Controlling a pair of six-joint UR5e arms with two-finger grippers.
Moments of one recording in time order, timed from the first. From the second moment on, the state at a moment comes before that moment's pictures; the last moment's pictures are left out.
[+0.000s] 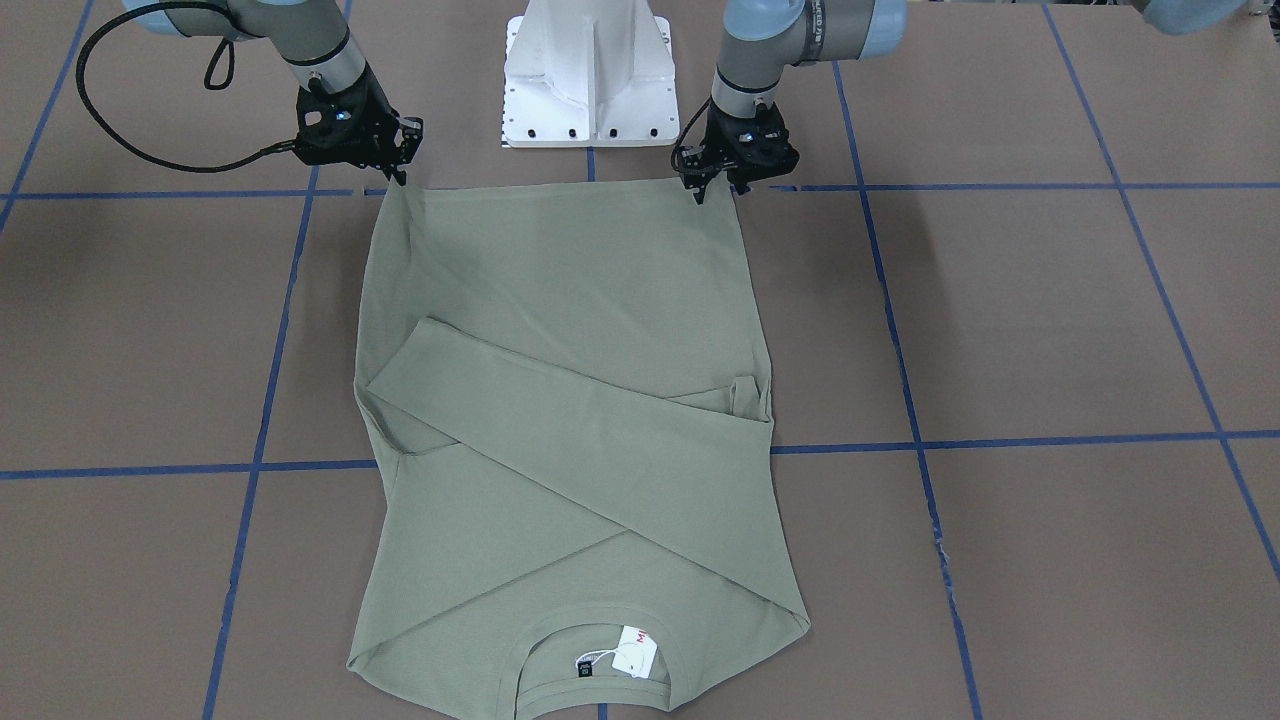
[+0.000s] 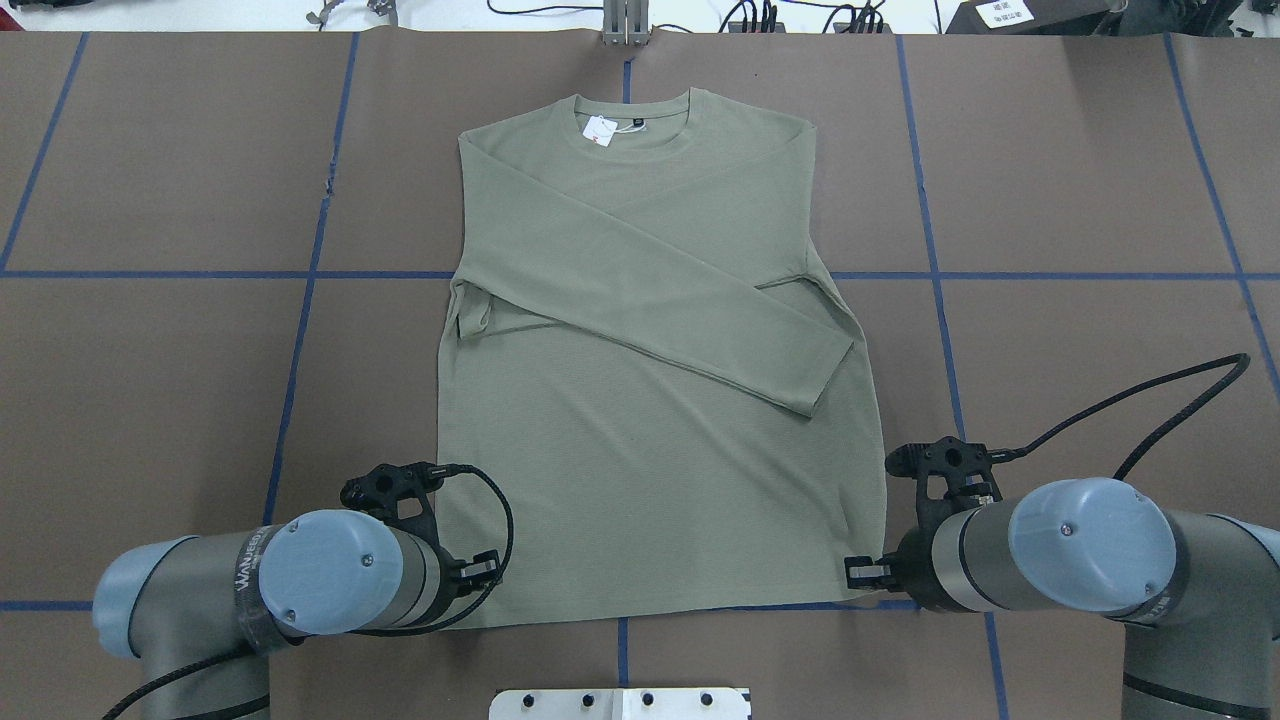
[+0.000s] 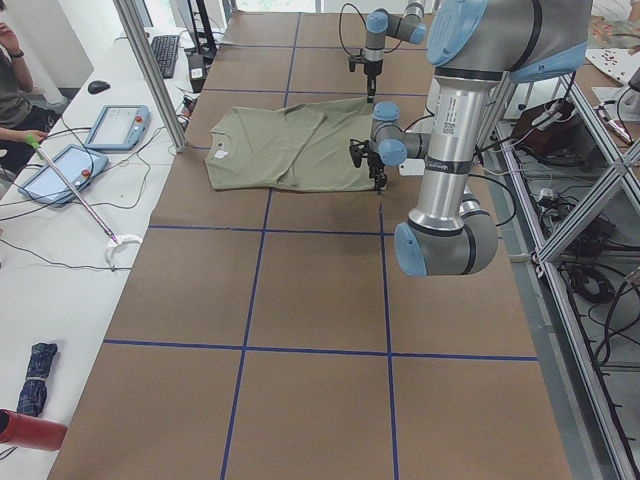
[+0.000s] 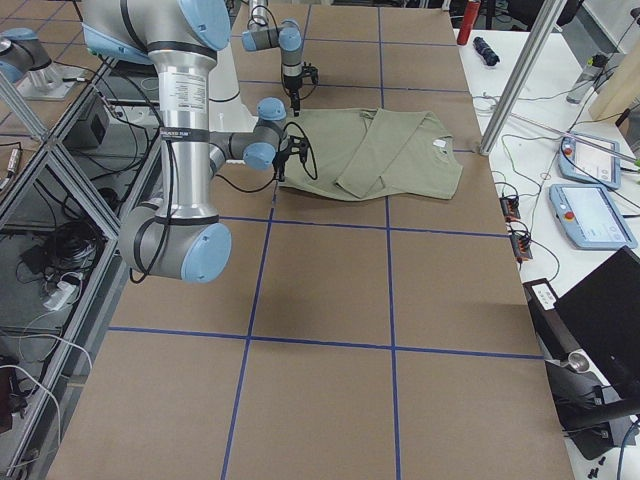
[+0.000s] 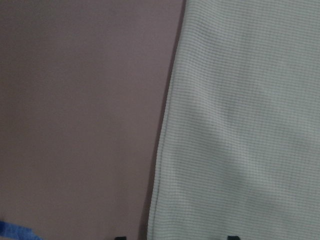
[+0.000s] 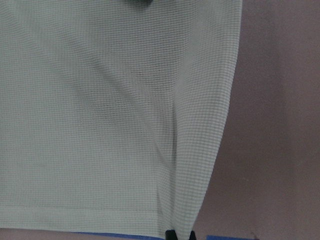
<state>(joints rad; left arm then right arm) -0.20 -1.88 -1.96 -1.69 -1.70 -1.69 0.27 -1.57 2.14 -1.28 1.78 1.38</state>
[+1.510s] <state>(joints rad) -0.19 -1.88 -2.05 -1.57 -1.70 -1.73 0.29 -1.57 2.16 -1.28 1.81 1.38</state>
